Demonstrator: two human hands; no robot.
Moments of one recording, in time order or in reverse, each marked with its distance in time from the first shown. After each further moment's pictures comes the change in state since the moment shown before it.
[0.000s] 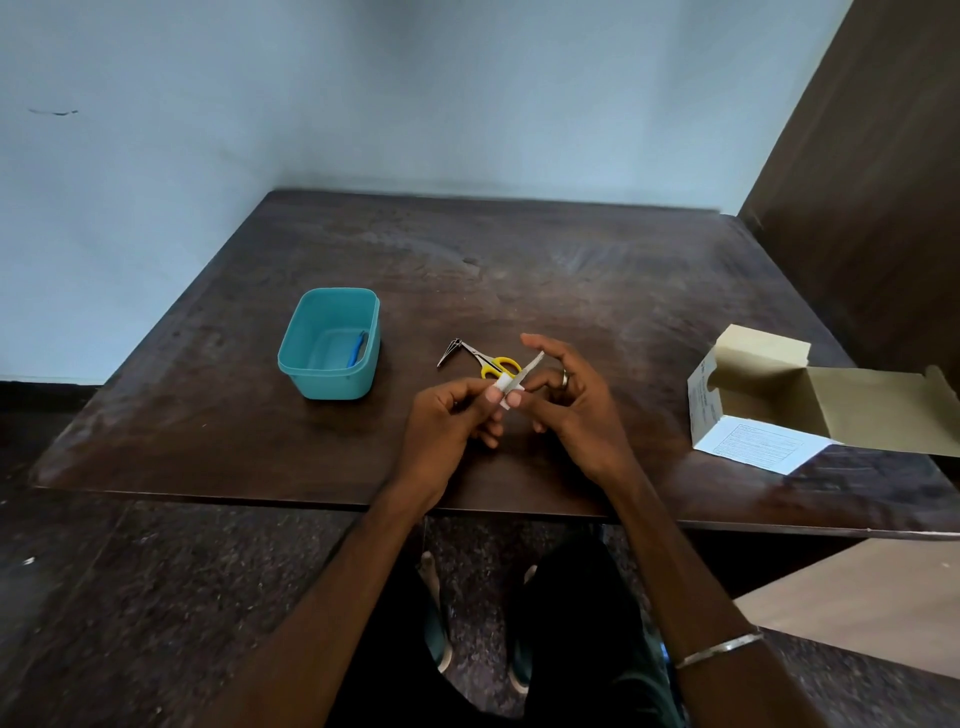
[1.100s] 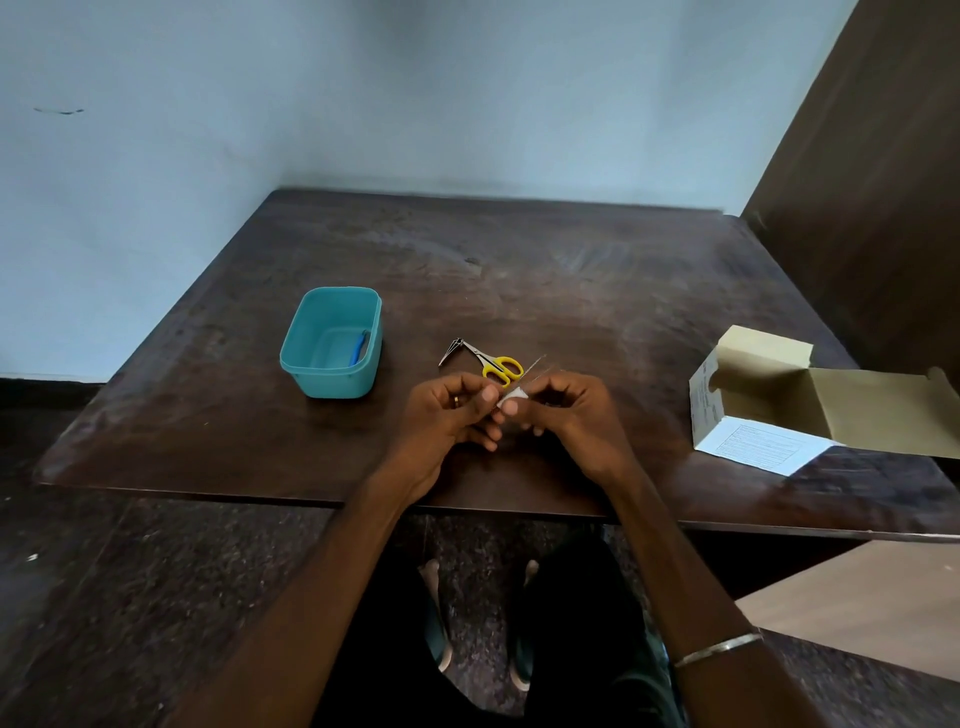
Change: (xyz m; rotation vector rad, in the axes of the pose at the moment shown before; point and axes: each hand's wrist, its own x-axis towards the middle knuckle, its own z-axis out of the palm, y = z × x) left_hand 0.003 0.008 -0.012 -0.108 -0.097 -0.120; right_hand -0.001 0.003 -0.002 0.004 -0.043 0.059
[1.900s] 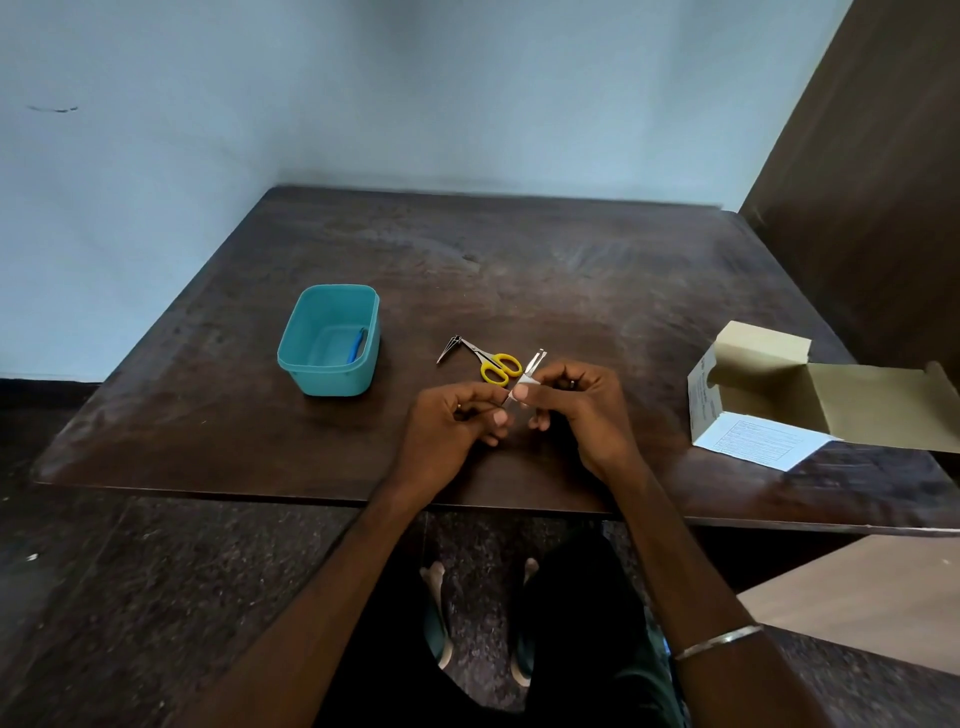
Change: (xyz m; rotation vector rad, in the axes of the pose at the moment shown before) left_hand -0.003 -0.010 0.008 0.334 0.056 0.138; right_hand 0.004 0.001 -0.005 0.110 0.124 0.058
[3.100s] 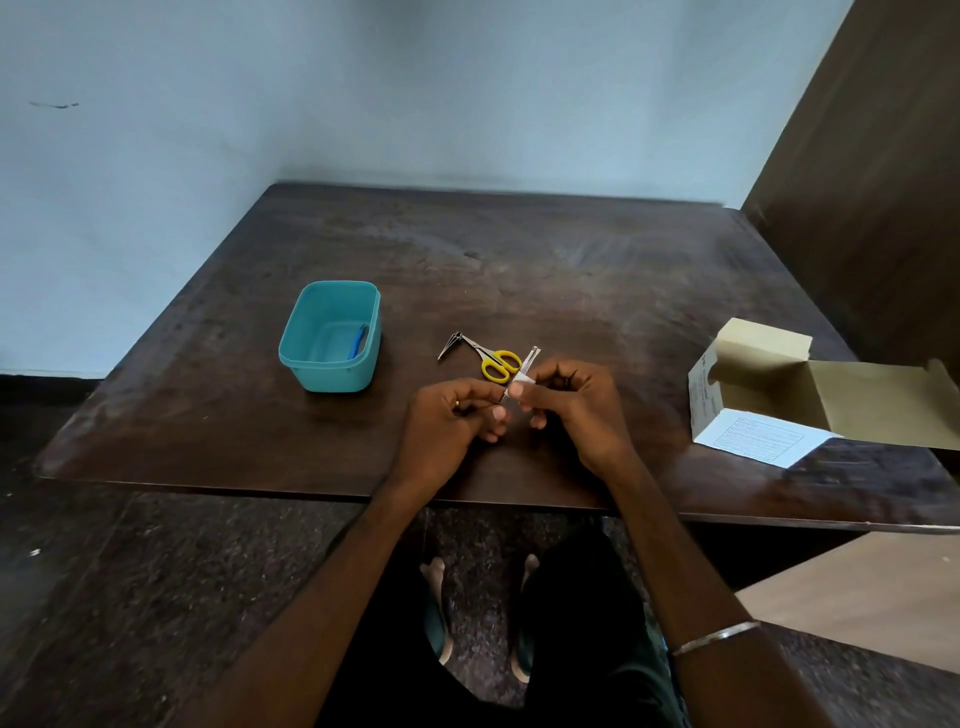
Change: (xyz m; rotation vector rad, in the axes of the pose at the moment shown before) left_hand -0.002 0.001 0.001 -0.036 0.044 -0.046; right_hand 0.000 0.002 0.004 -0.055 -0.016 0.026
